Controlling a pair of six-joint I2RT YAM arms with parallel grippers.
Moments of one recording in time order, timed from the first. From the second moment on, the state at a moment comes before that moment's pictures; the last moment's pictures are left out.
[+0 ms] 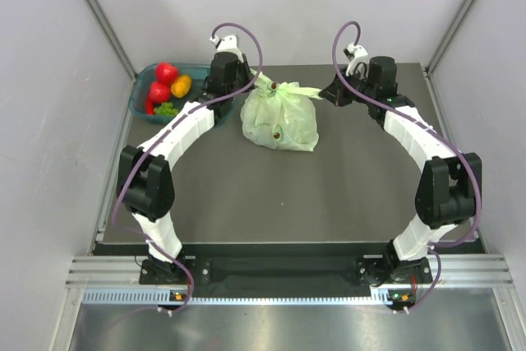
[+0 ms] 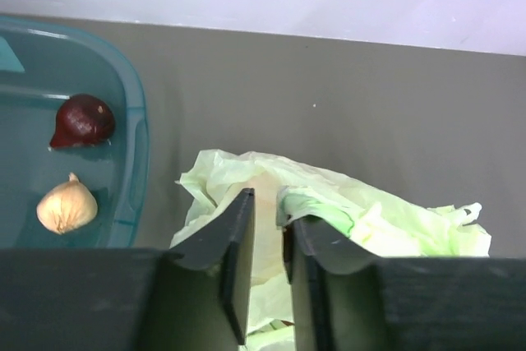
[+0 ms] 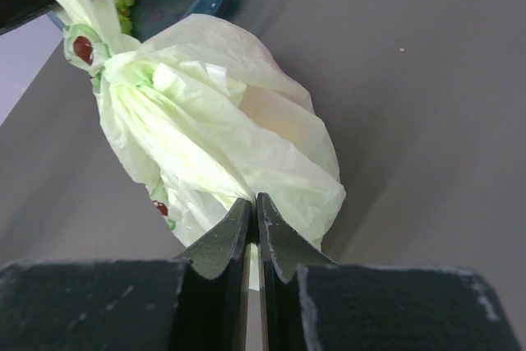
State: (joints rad) left arm -0.41 1.80 1.55 -0.07 -0.17 -0.39; right arm 0.19 1.65 1.32 -0.05 -0.58 0.15
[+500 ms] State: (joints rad) left arm -0.39 1.77 1.54 -0.13 -0.17 -0.33; right arm 0.17 1.63 1.32 -0.08 -0.58 0.17
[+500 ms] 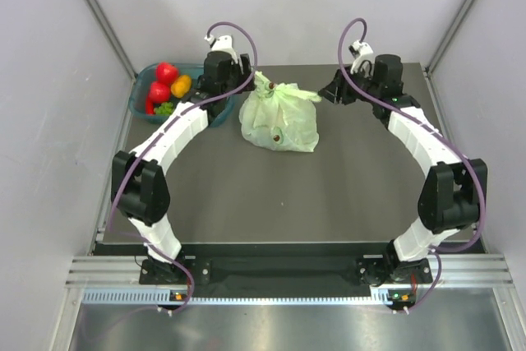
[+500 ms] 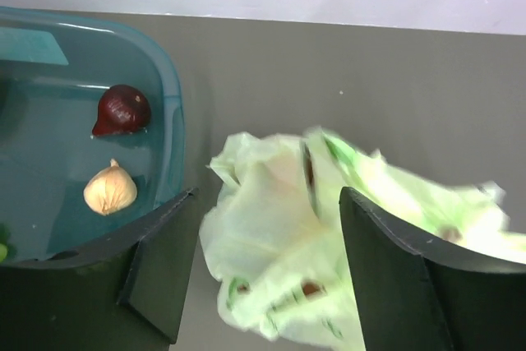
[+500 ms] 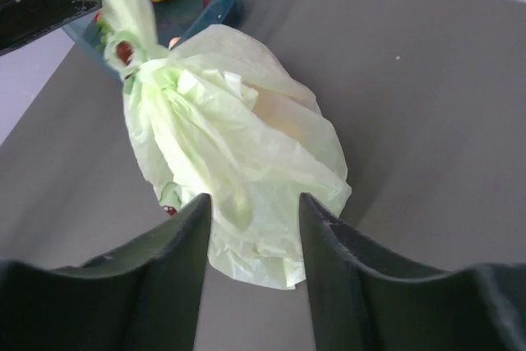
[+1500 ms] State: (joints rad) left arm -0.39 0.58 0.77 -0.31 -0.01 -0.38; right arm 0.17 0.54 0.77 -0.29 -0.24 0.19
